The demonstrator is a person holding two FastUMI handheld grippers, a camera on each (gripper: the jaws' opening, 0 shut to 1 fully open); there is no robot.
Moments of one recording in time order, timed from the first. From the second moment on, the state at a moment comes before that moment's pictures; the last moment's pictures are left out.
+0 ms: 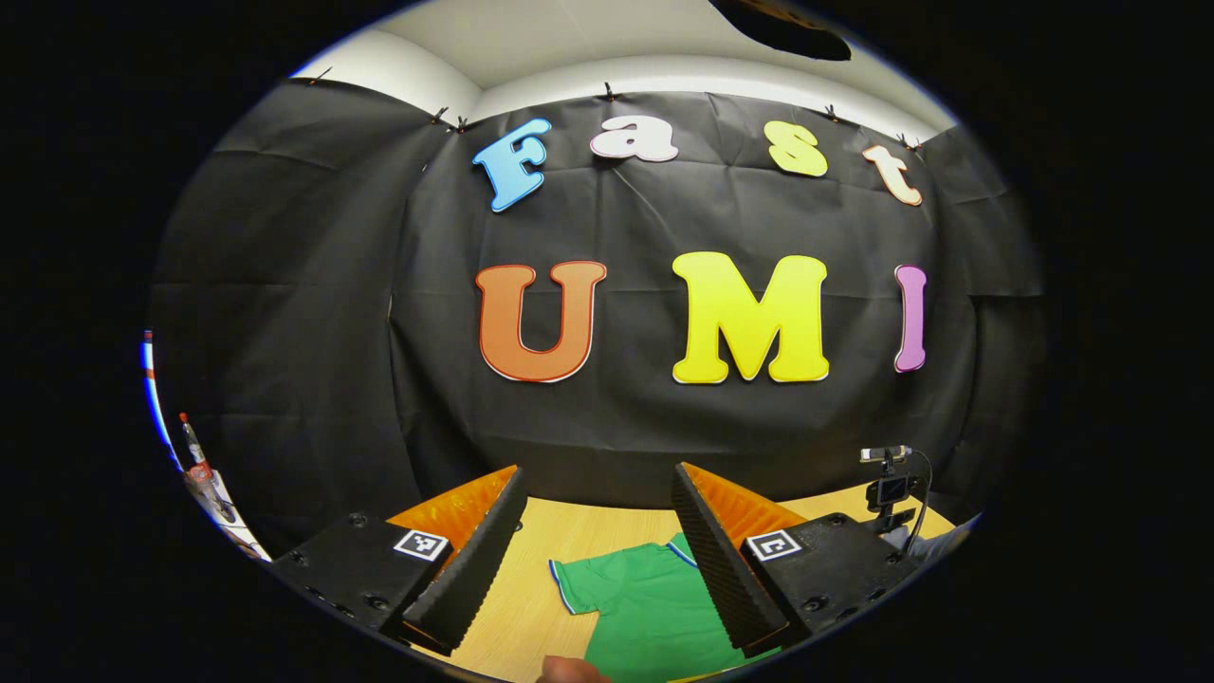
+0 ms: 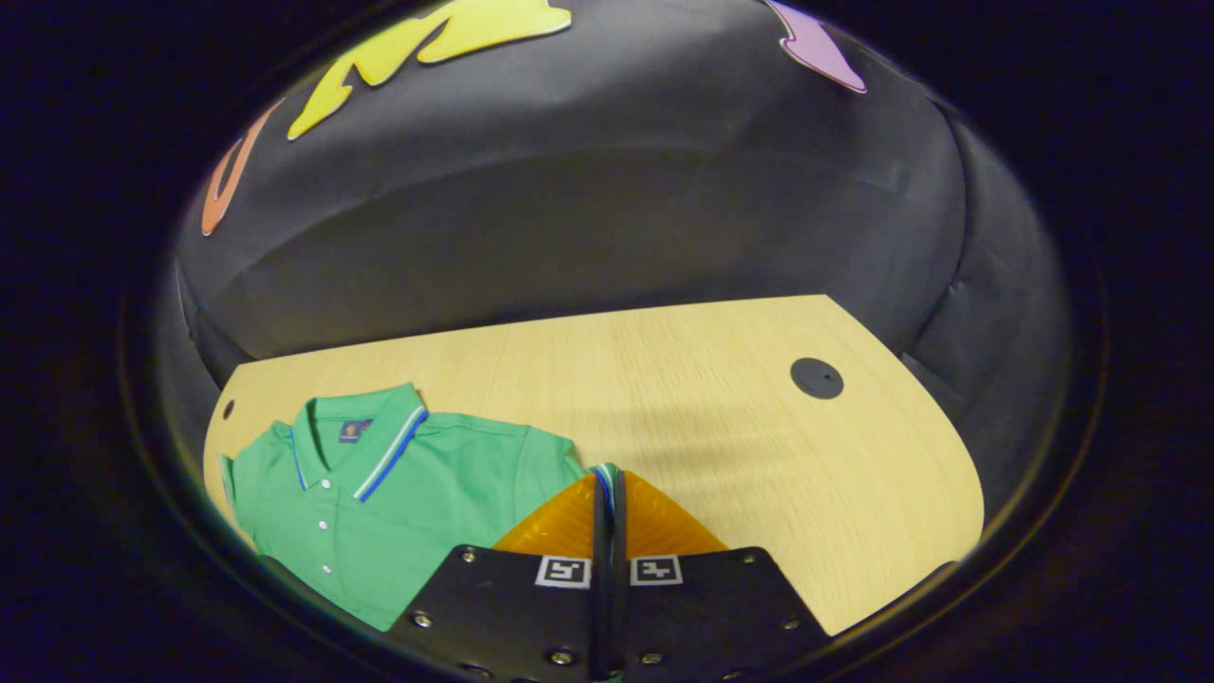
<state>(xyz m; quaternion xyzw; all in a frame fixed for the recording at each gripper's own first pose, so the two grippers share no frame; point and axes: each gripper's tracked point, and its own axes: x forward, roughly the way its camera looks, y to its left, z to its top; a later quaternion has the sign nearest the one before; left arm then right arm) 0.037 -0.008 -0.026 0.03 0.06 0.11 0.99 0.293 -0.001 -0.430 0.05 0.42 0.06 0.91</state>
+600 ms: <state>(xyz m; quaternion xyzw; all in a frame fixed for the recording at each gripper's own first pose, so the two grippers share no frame) 0.034 -0.005 -0.017 0.03 0.04 0.10 0.99 0.259 0.072 -0.381 0.03 0.39 0.14 0.91</state>
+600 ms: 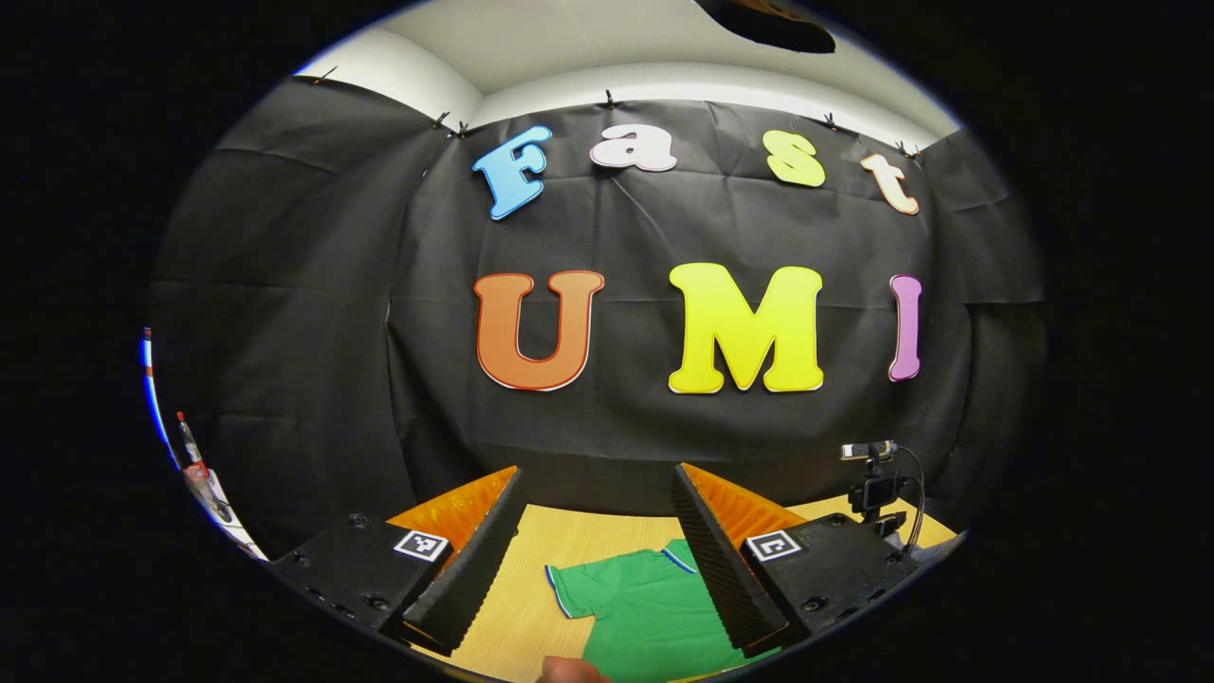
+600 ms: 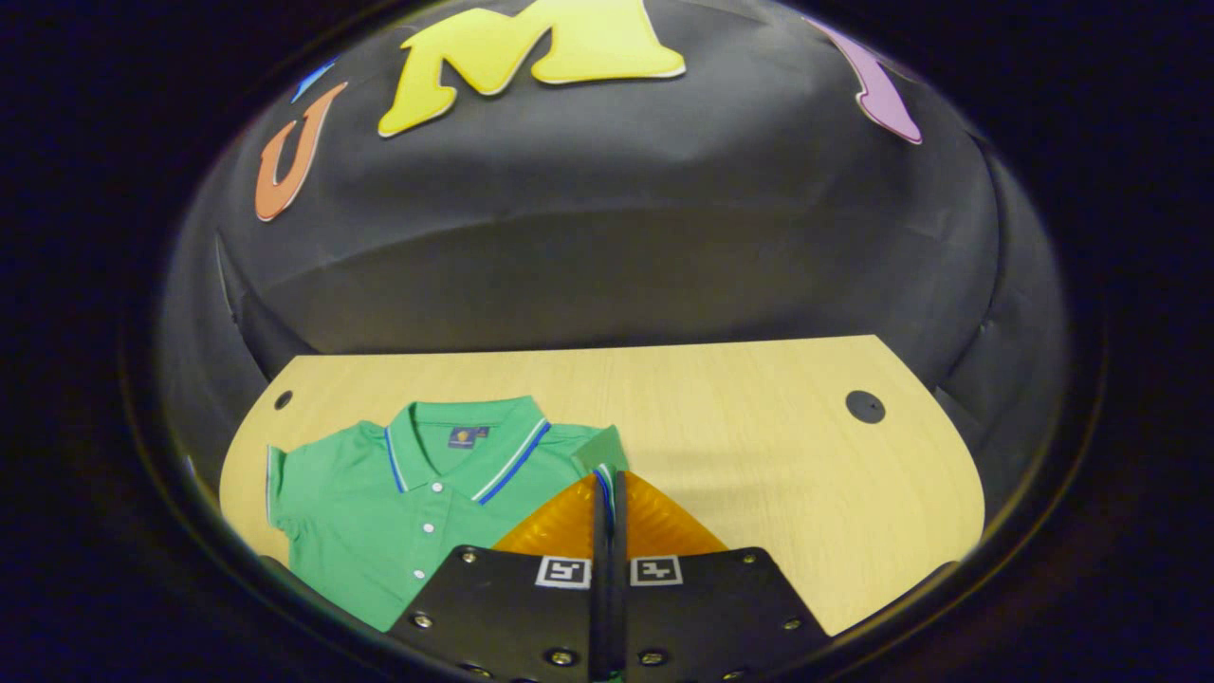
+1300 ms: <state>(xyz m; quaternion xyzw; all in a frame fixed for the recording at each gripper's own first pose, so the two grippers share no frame) 0.024 0.009 -0.019 0.02 0.05 0.12 0.99 0.226 0.122 -0.400 0.03 0.42 0.19 0.89</state>
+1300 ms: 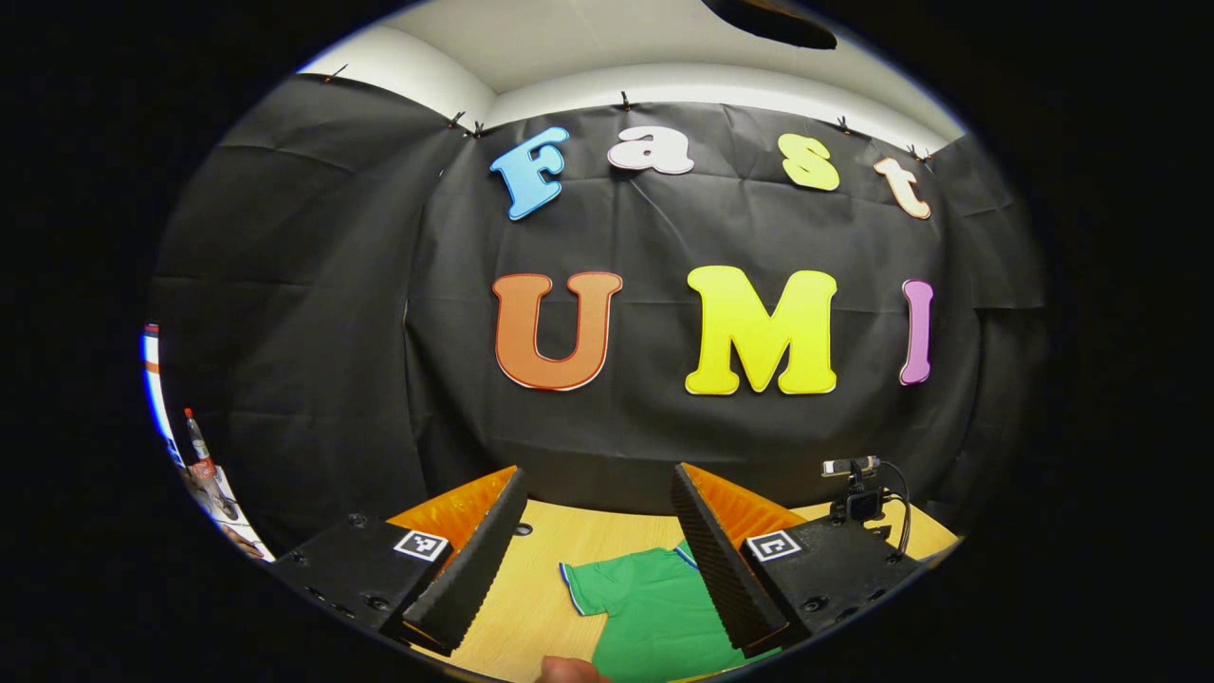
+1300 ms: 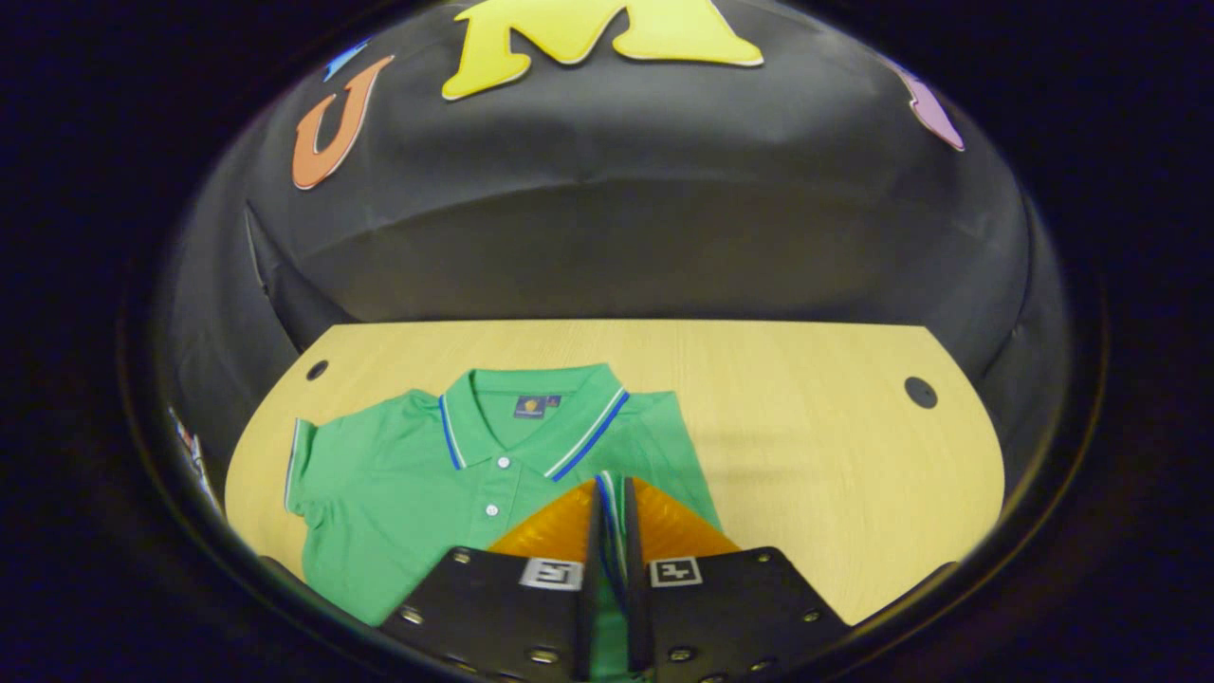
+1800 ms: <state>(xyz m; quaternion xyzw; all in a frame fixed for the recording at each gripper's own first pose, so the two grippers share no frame) 0.064 0.027 -0.115 -0.03 0.14 0.11 0.98 0.224 0.078 -0.328 0.02 0.35 0.17 0.92</state>
